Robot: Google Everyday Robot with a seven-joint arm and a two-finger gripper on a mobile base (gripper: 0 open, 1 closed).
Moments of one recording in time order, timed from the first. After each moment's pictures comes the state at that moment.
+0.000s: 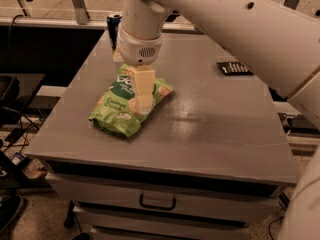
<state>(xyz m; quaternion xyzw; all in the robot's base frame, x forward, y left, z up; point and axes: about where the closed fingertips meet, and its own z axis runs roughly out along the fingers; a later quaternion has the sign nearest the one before) 0.558 0.070 0.893 -0.84 0.52 0.04 0.13</state>
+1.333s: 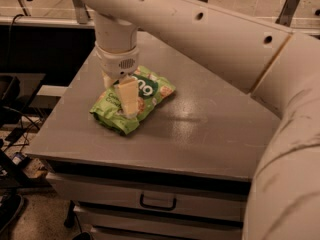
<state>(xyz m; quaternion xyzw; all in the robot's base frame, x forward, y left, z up) 0.554 0.095 0.861 -0.88 0.47 0.01 0.06</state>
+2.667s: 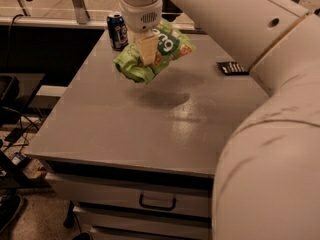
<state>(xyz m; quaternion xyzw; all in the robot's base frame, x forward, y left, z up) 0.643 0.040 0.940 -0.84 0.51 -0.11 0.10</state>
